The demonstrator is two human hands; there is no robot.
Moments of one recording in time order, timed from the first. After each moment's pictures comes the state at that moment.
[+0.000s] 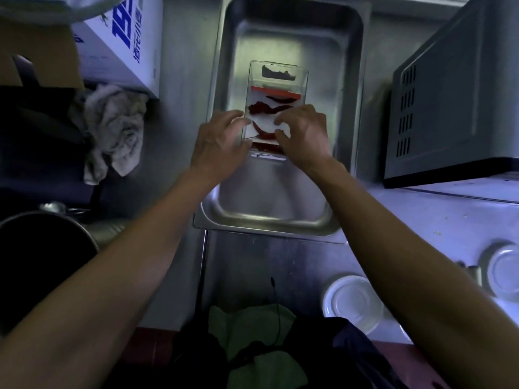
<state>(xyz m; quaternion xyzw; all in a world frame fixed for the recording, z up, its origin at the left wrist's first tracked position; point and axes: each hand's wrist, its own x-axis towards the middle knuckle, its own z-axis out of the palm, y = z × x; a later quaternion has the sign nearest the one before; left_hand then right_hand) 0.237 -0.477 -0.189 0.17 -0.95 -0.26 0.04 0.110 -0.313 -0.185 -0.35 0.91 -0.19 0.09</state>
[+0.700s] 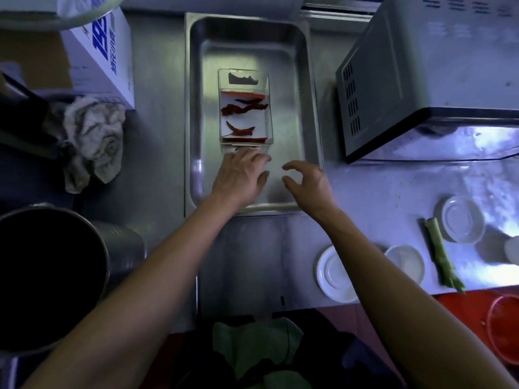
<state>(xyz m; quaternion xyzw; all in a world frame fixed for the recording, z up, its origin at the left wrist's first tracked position) 0.279 -0.391 -0.179 0.00 -0.98 -0.21 -0.02 0.224 -0.207 -0.175 -0.20 0.93 -0.28 0.13</state>
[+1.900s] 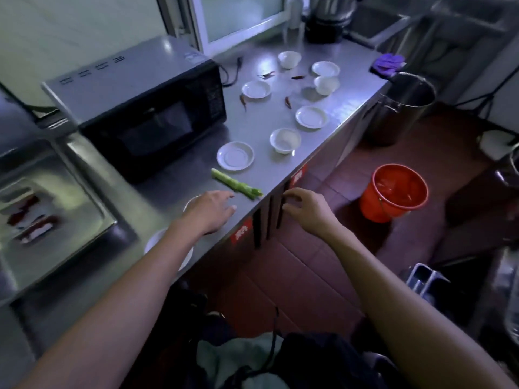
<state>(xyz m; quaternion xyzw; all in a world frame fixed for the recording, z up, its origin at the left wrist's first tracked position) 0.371 0.065 -0.088 -0.22 -0.96 -0.09 -0.17 0.480 0.305 -0.091 0.14 0.91 -0.39 0.01</state>
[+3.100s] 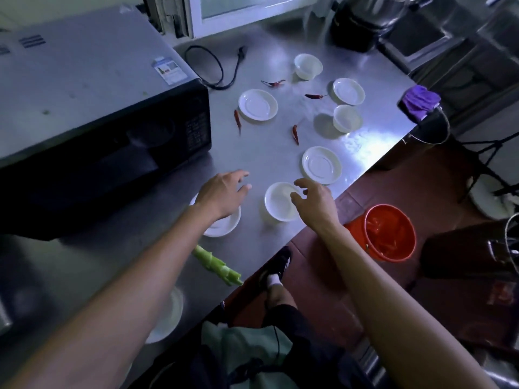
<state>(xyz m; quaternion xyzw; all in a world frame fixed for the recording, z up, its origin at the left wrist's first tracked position) 0.087 0.210 -0.151 -0.17 -0.92 -0.31 -0.18 0.173 0.433 -0.128 0.22 0.93 -0.29 0.04</state>
